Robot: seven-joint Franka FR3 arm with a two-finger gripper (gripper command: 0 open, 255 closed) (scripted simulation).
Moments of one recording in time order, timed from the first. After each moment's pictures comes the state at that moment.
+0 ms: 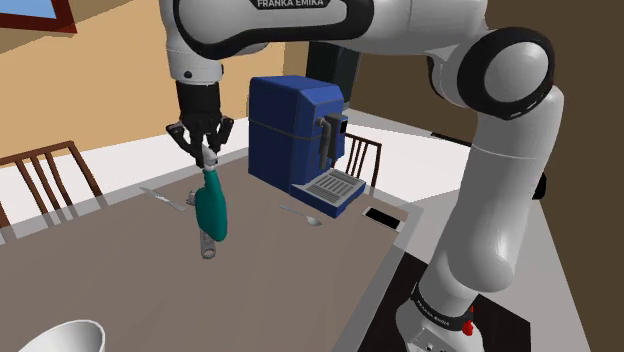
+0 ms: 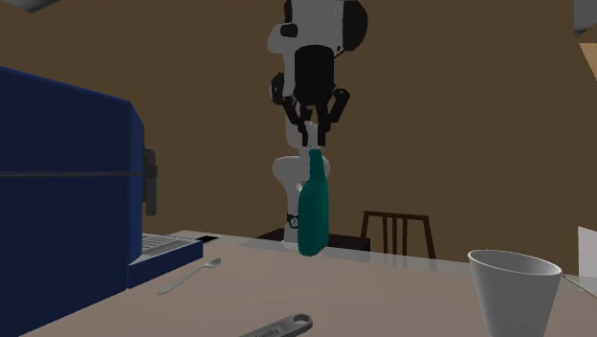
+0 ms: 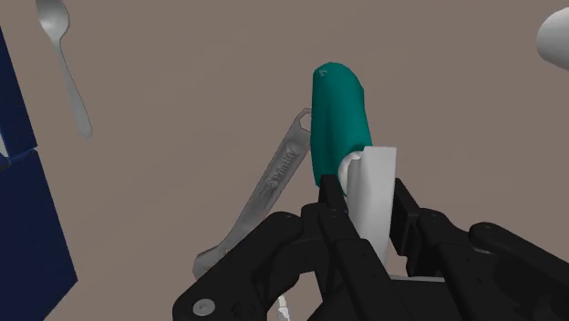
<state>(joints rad) 0.14 0.16 0.39 -1.59 -0.06 1.71 0.55</state>
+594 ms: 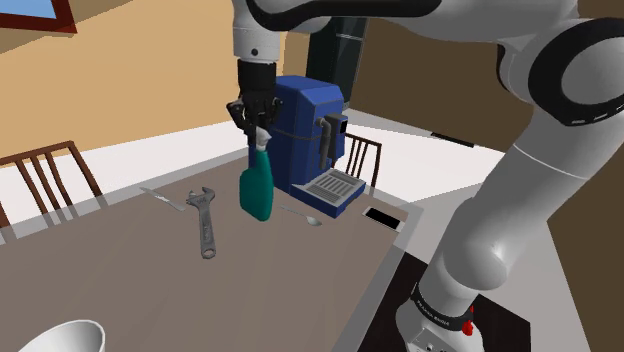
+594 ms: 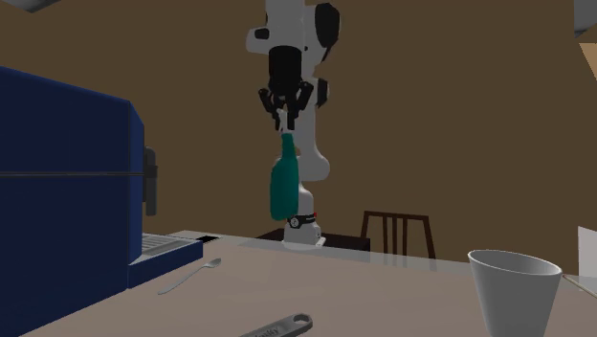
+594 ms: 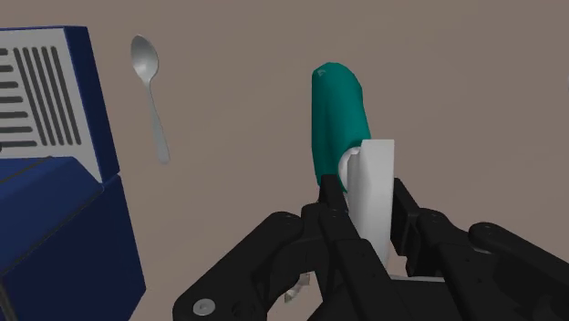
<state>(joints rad) 0.04 -0.14 0.31 -1.82 0.04 1.65 0.37</state>
